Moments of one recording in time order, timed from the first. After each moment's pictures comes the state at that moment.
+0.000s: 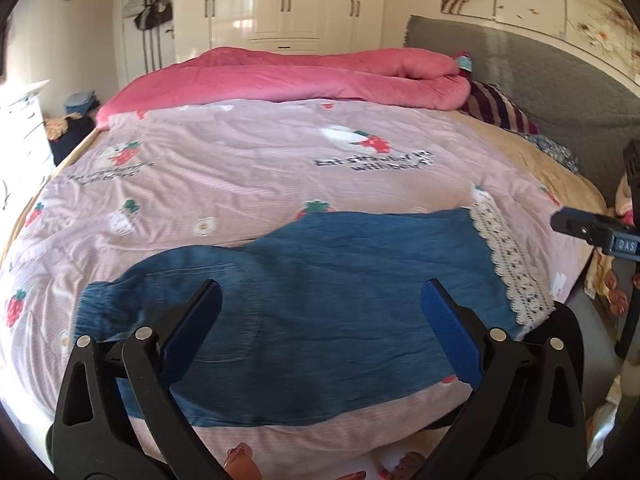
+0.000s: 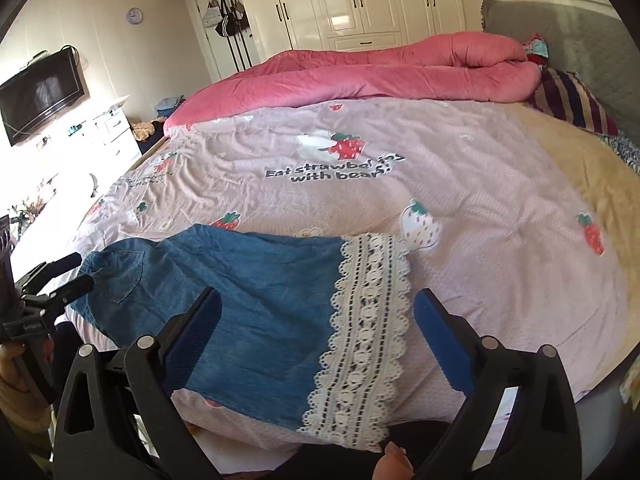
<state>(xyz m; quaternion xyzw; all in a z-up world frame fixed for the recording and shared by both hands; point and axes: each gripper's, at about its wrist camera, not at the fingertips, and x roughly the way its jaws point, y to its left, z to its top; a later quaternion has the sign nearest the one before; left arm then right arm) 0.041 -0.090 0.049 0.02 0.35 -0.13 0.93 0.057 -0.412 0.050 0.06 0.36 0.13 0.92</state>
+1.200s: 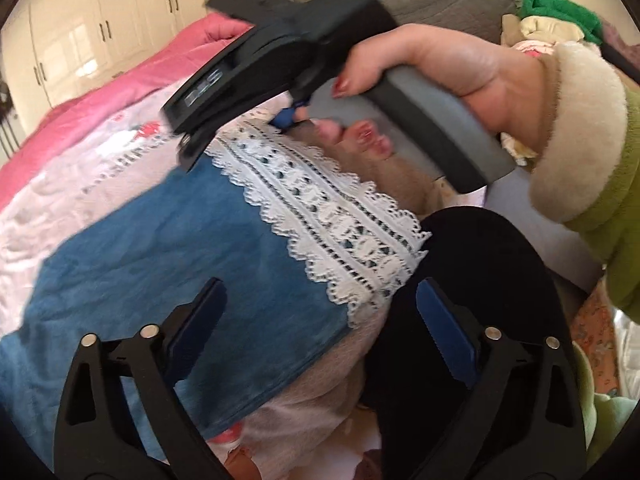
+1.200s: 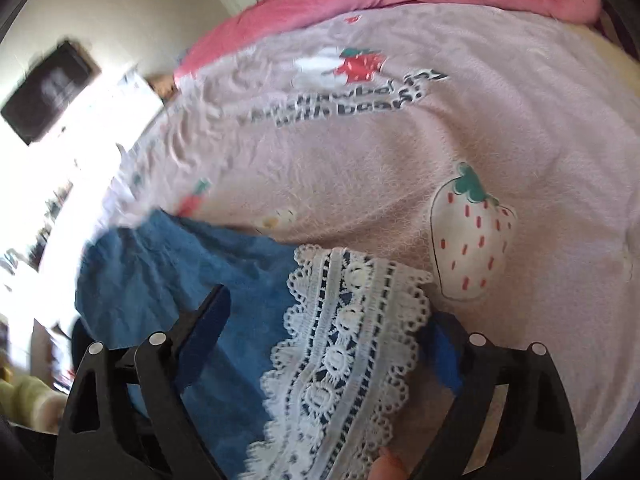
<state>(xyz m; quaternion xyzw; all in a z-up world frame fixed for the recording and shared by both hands) 0.010 -0.303 -0.042 0.19 0.35 -0.36 0.84 0.198 -0.421 -0.041 0.08 0.49 0.23 0.83</state>
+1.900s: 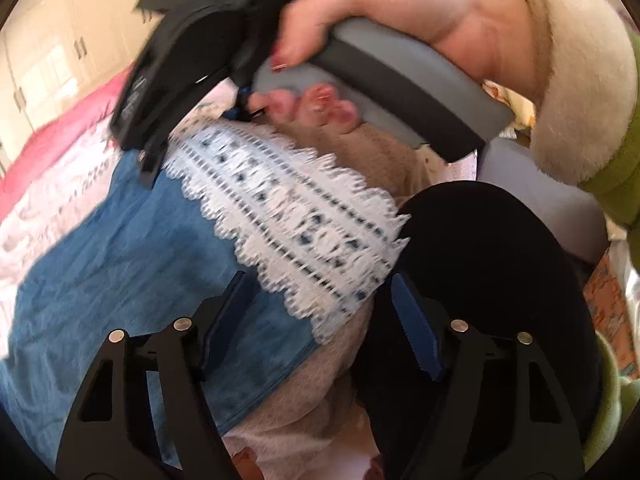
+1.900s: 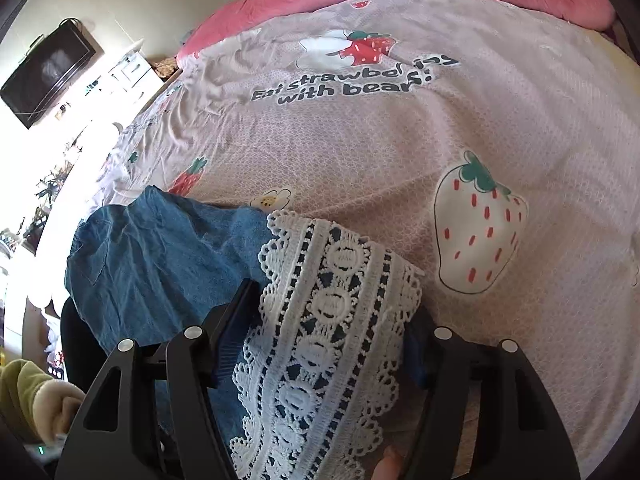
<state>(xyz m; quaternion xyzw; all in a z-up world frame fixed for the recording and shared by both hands) -0.002 -0.334 -0.064 0.25 0.34 -0.37 0.83 0.196 -0.422 -0.047 0.09 0.51 0.24 0.82</state>
